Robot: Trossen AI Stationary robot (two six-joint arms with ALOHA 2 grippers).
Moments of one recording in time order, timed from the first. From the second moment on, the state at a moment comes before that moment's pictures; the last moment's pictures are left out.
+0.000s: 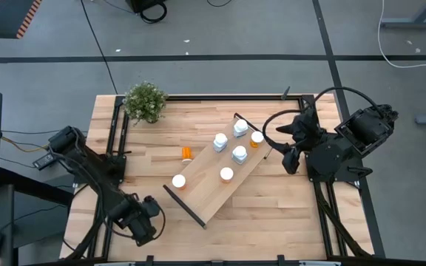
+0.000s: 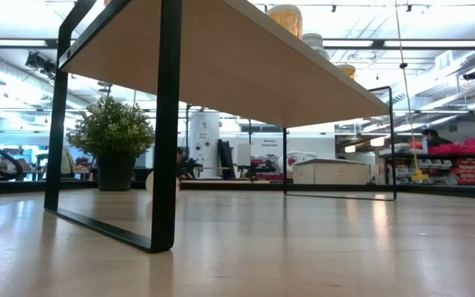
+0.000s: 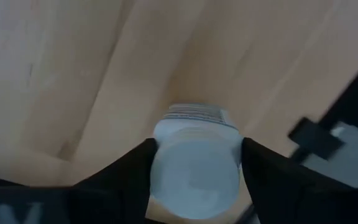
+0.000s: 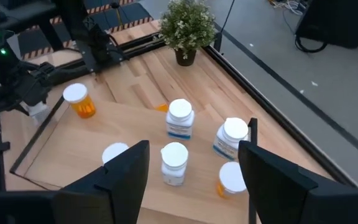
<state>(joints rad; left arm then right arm) -0.84 1.56 1.07 -0.93 0.08 -1.31 0.58 1.44 2.04 -1.57 0.81 0.87</state>
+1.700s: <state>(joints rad) -0.28 1.80 2.13 -1.22 -0.18 -0.45 0.17 1.09 2.04 -1.57 0.68 0.42</state>
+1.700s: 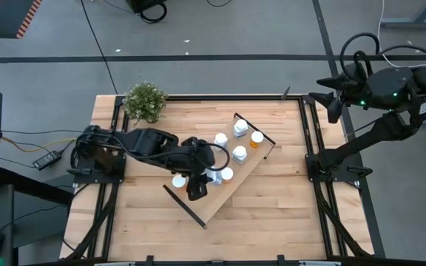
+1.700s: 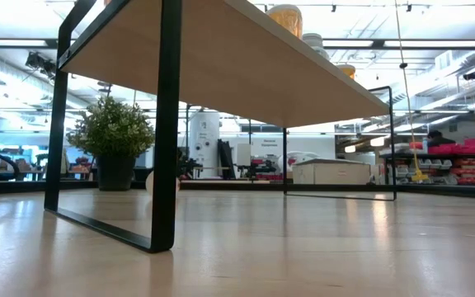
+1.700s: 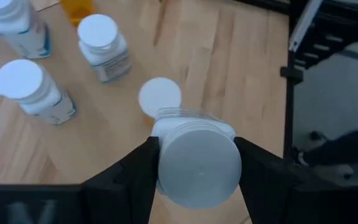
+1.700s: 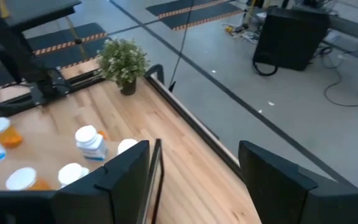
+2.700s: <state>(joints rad) -0.33 2.00 2.32 -1.44 -0.12 -0.49 0.17 1.12 2.04 -1.57 0.56 0.44</state>
